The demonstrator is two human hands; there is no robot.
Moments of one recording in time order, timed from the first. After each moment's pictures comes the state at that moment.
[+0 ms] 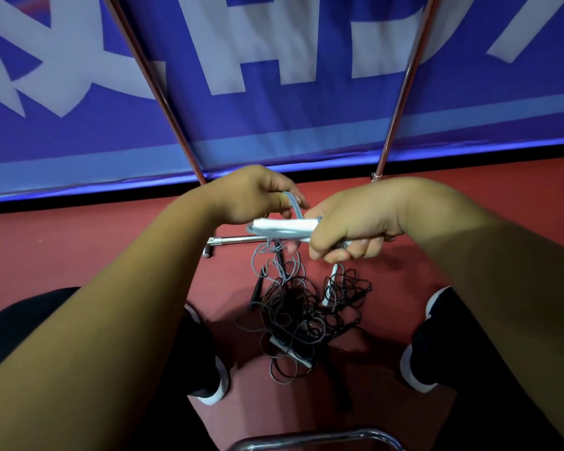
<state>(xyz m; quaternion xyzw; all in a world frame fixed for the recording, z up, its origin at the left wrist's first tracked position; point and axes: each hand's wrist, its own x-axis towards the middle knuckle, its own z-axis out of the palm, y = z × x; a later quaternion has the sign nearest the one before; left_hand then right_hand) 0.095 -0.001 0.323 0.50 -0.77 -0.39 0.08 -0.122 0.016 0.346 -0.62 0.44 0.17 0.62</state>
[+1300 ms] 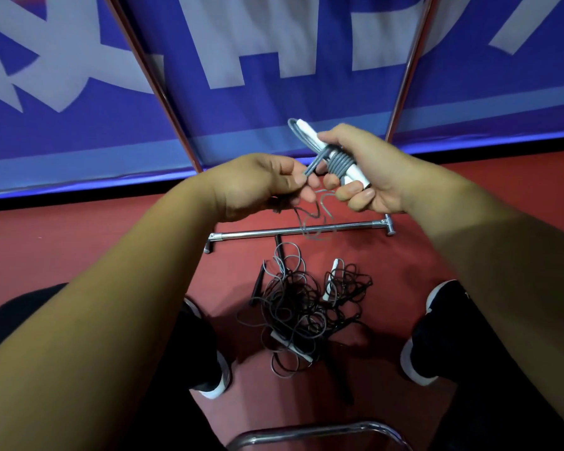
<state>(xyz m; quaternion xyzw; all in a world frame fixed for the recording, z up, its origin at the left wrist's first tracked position) 0.079 0.001 0.320 0.48 -0.56 -0.65 0.20 -0.140 -0.024 0.327 -0.40 0.51 -0.19 0.74</state>
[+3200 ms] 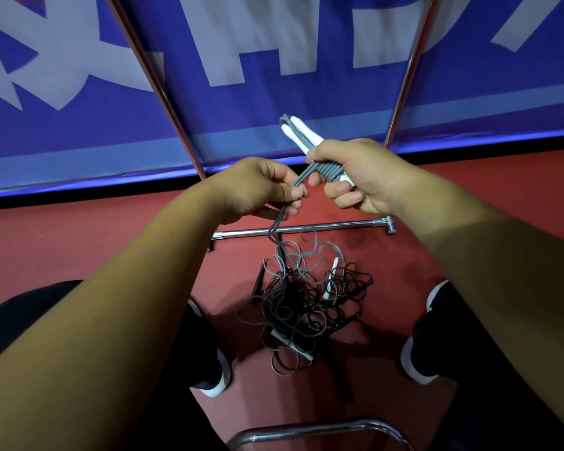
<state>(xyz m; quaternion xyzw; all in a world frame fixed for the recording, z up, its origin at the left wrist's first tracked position) 0.082 0.002 0.311 0.54 -0.54 -0.61 0.18 -0.123 -0.011 0.325 -0.40 0.50 -0.30 0.71</state>
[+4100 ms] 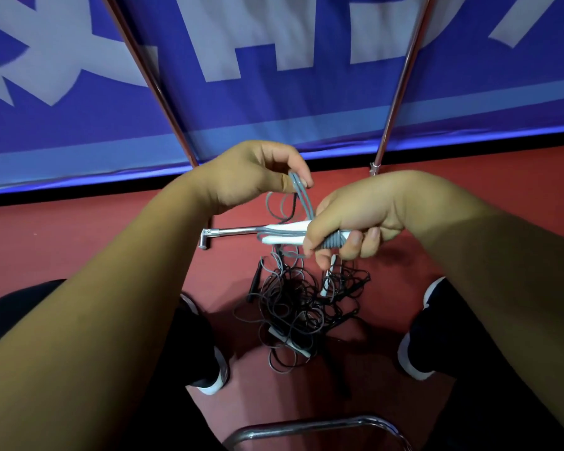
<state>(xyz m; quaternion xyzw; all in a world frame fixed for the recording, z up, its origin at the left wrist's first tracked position) 0.088 0.000 0.327 0.44 -0.71 -0.51 0.21 -0.126 0.016 0.327 -0.50 0.46 0.18 0.71</state>
